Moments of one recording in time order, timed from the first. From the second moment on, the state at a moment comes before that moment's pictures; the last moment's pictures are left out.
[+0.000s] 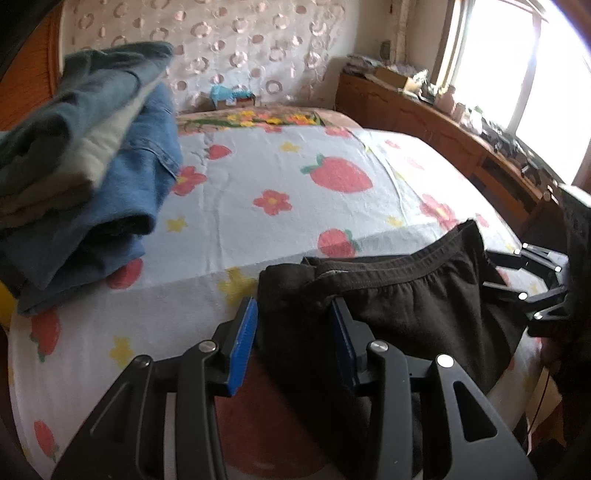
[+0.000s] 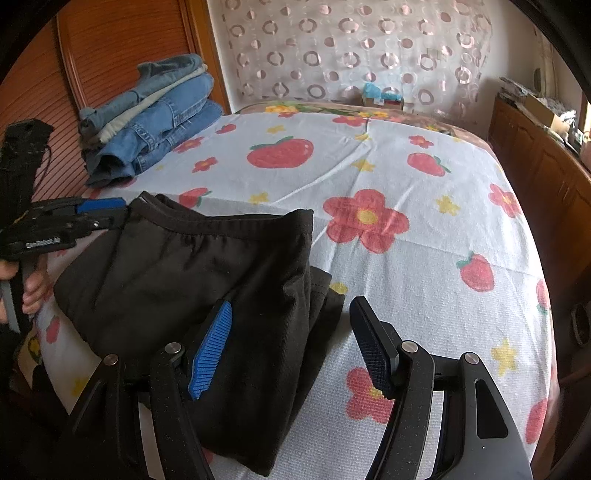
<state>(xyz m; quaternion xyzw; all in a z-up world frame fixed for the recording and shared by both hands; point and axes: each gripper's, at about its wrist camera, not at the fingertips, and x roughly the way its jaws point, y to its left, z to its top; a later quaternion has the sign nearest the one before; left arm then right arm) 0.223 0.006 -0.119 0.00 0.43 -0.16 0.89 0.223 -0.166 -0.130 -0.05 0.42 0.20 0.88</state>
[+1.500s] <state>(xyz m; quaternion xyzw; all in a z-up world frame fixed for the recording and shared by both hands) 0.187 0.007 -0.009 -0.01 0.29 -0.22 0.93 0.199 -0.140 -0.020 -0.07 0.31 0.24 0.92</state>
